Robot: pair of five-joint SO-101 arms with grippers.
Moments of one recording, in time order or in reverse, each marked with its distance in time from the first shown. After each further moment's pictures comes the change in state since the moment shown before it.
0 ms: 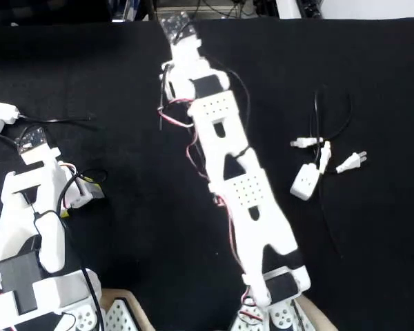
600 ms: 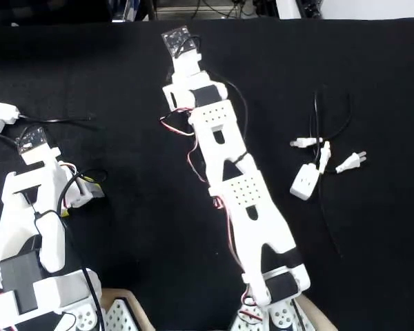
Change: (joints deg) left arm 0.0 0.0 0.1 -0.7 0.0; right arm 0.3 2.9 -1.8 2.9 -0.2
